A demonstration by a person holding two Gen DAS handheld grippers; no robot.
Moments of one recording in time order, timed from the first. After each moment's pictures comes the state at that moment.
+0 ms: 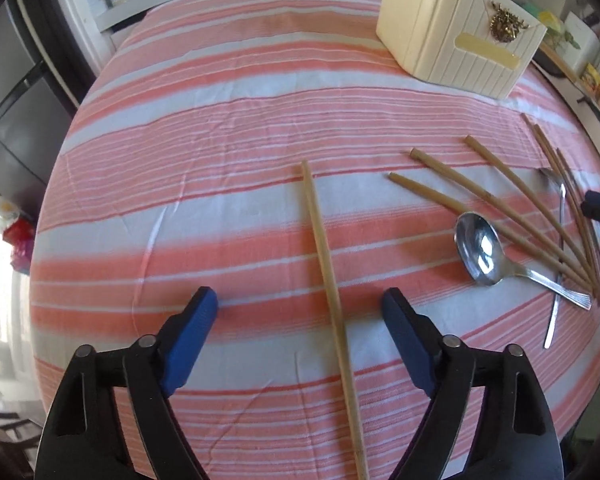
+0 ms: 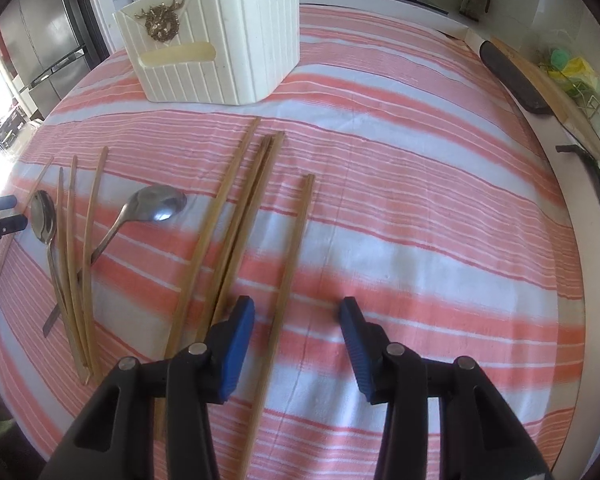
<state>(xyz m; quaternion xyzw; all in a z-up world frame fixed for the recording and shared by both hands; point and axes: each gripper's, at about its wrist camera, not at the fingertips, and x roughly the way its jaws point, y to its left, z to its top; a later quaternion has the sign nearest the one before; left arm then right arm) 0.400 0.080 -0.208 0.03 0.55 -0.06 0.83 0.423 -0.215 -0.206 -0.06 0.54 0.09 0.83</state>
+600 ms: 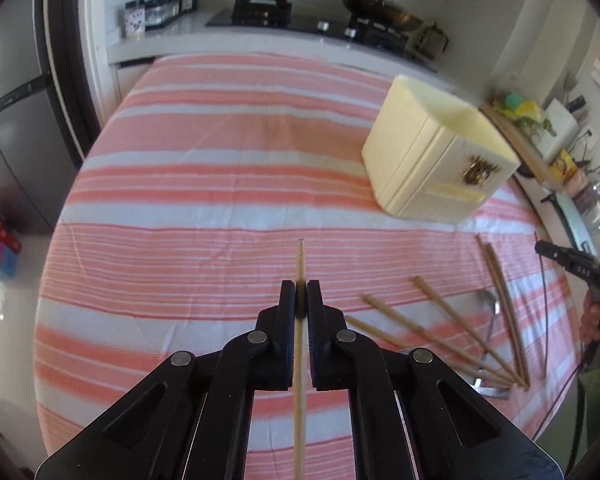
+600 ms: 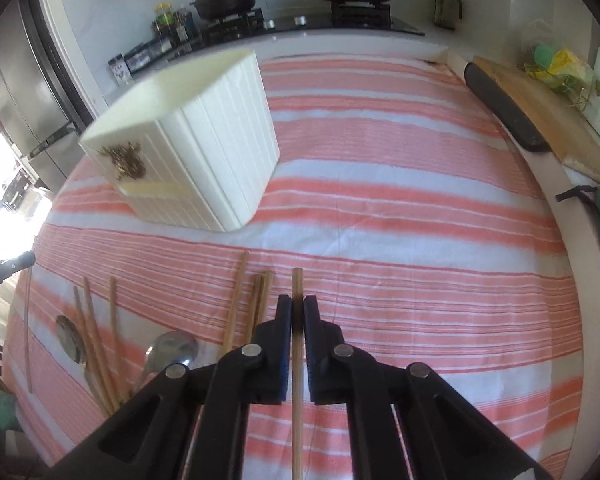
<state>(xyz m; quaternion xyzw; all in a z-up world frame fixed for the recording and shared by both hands) 0.422 0.107 -0.128 -0.08 0.45 -0.08 0.89 0.495 -0.227 -0.153 0.03 0.48 0.09 0.87</state>
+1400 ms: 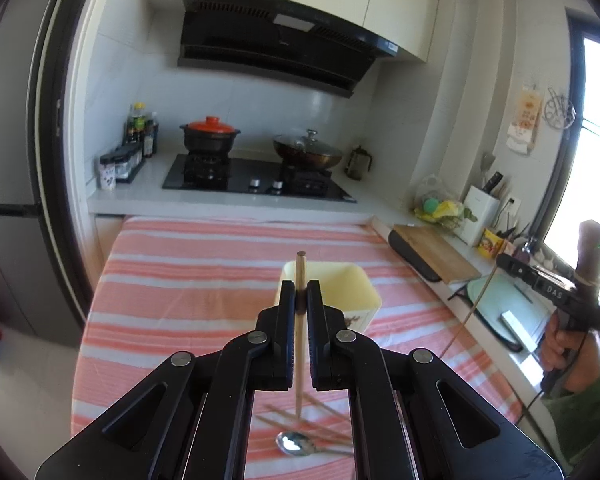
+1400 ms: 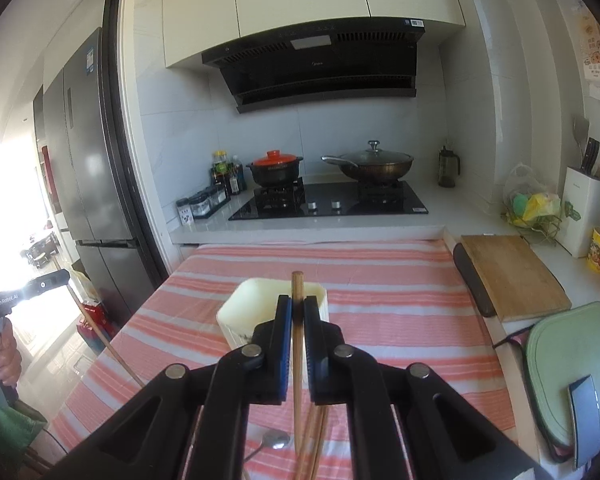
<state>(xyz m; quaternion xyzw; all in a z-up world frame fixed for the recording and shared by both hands) 0.377 0.080 0.057 -0.09 0.24 -0.15 0.95 0.398 -0.206 0.045 0.04 0.23 0.12 0.97</state>
